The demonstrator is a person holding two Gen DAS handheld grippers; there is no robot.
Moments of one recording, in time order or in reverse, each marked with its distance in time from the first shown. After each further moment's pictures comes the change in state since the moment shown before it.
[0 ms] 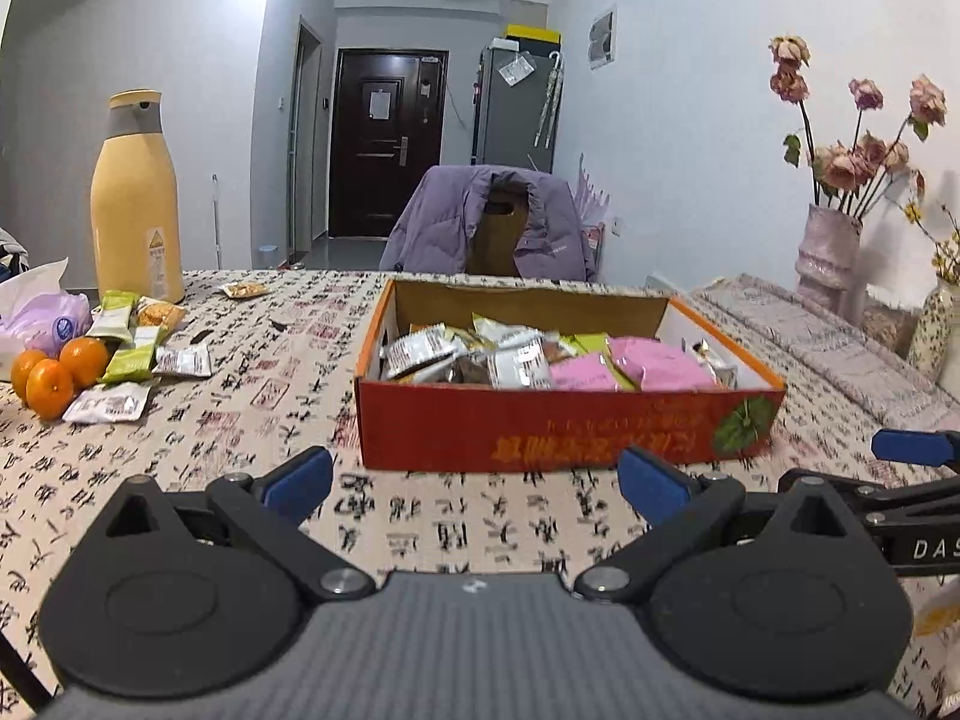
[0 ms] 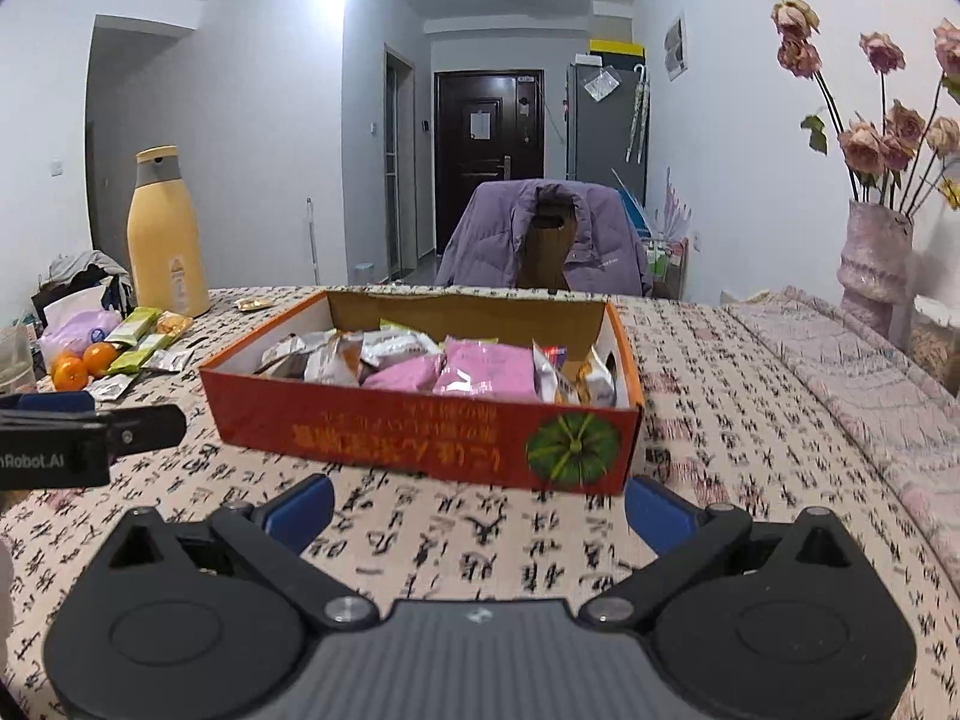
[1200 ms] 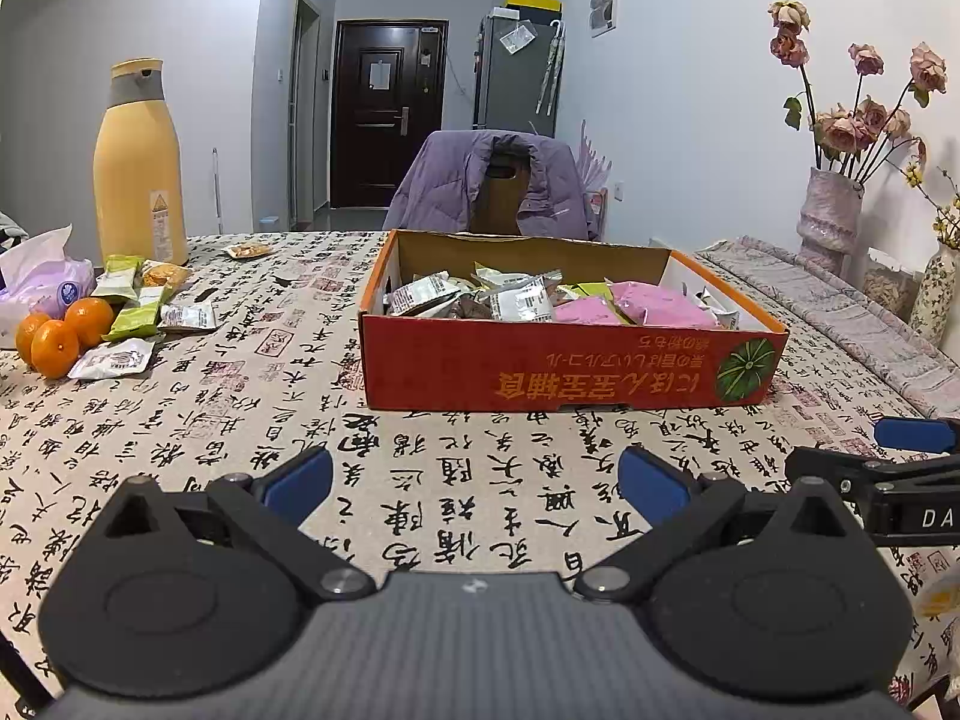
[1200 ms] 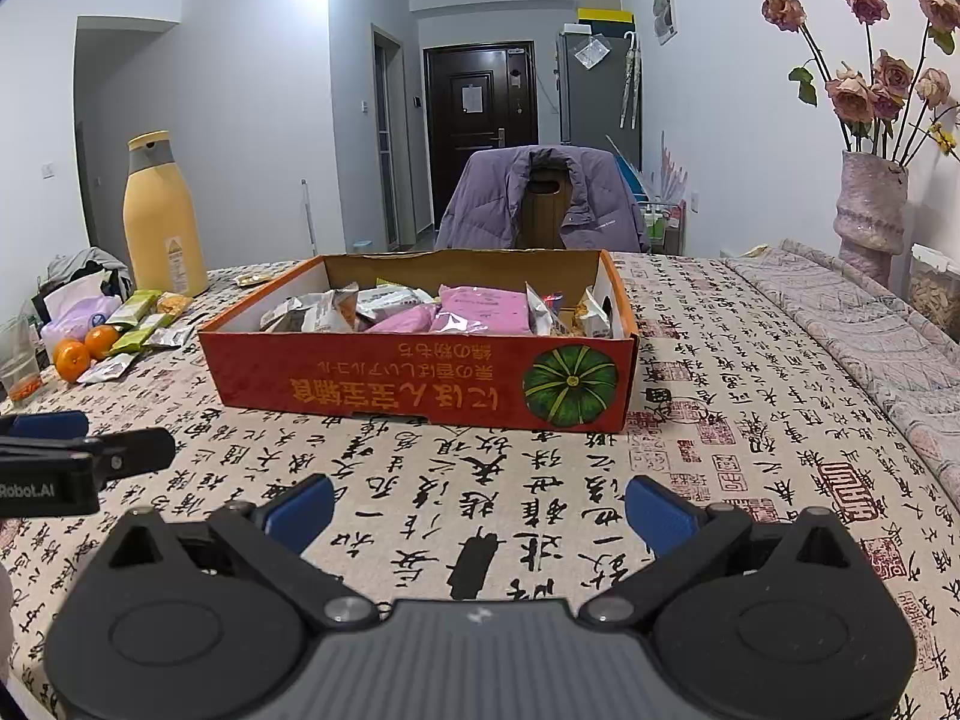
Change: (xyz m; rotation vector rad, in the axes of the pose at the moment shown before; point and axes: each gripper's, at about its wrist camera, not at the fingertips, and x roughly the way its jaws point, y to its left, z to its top) left arm -0.001 0.002 -0.019 0.006 0.063 0.006; right arm -0.001 -0.006 -0.017 0.040 0.046 0.008
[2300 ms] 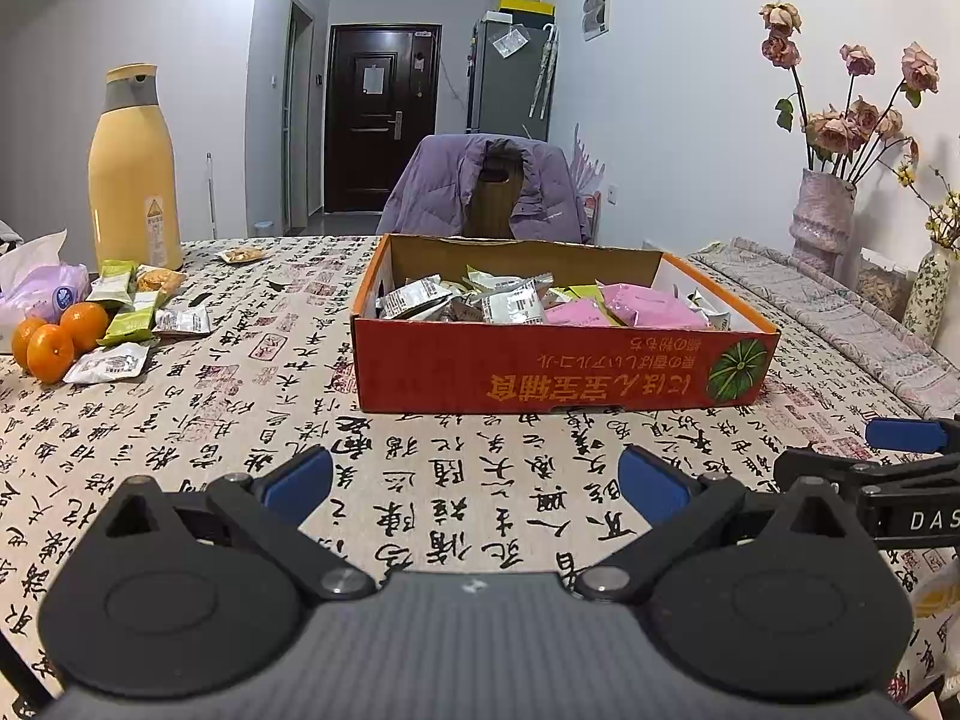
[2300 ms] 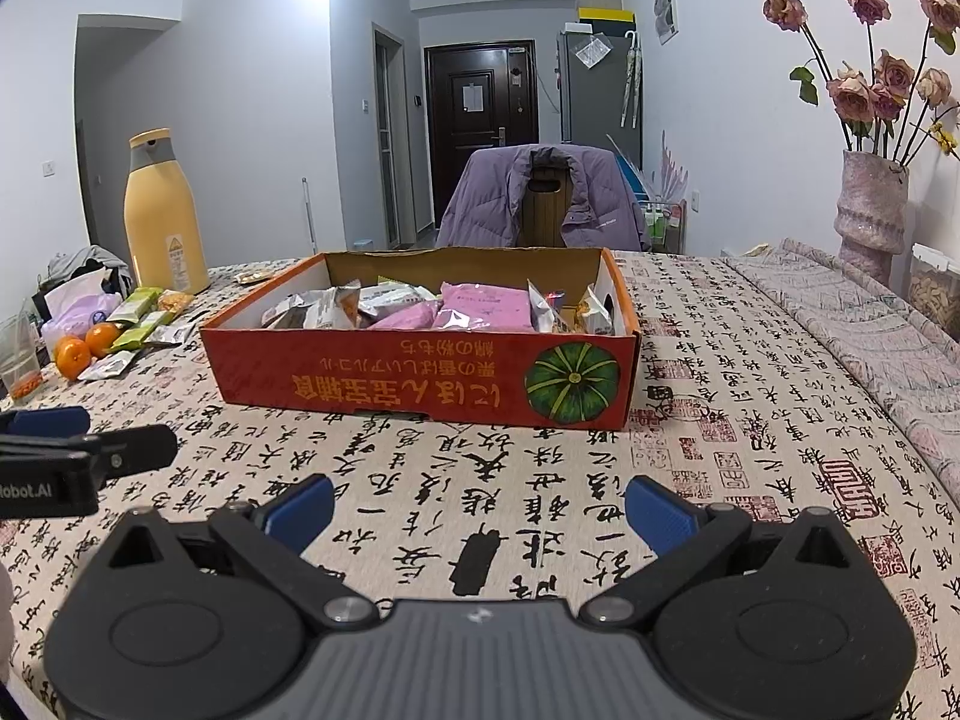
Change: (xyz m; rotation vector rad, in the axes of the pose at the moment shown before) left arm -0.002 -0.002 -0.001 0.009 -0.010 -0.010; right arm 0.000 0.000 -0.001 -0.001 0.002 -0.001
